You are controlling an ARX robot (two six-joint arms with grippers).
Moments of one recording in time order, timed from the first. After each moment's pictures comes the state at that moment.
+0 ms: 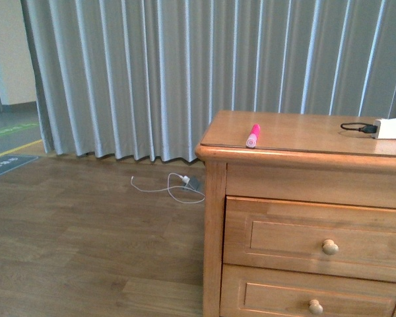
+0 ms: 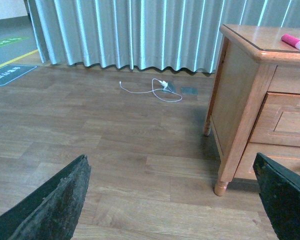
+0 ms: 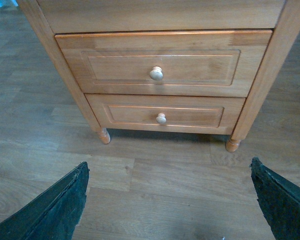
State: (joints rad) left arm 0.00 0.00 0.02 0.00 0.00 0.00; right arm 0.09 0.65 0.23 0.05 0.02 0.10
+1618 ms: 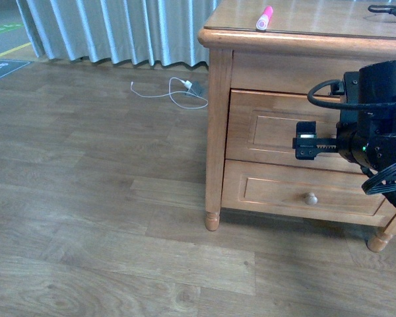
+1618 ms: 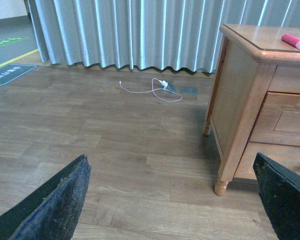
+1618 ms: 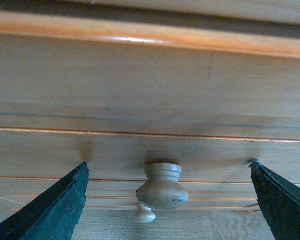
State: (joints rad) left arm 0.00 0.00 0.02 0.00 0.00 0.00; right arm 0.14 2.28 1.17 0.64 0.29 0.04
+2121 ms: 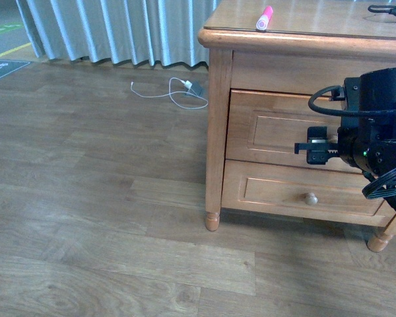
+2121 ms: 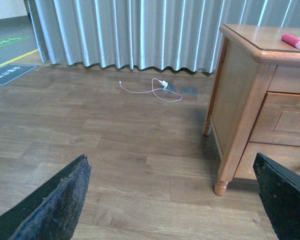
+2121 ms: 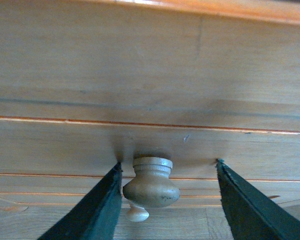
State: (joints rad) left arm 0.00 0.00 0.02 0.00 0.00 0.00; right arm 0.13 2.30 1.17 0.65 0.29 0.03
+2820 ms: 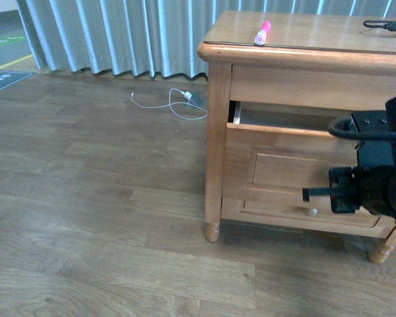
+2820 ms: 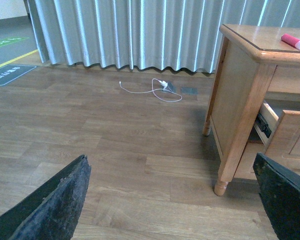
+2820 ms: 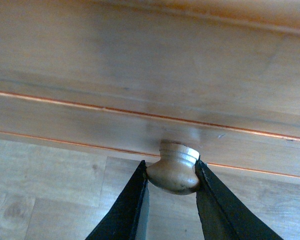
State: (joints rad) left arm 0.00 0.00 0.02 0.00 0.00 0.00; right arm 0.19 2.02 0.84 0.50 0.14 0.06
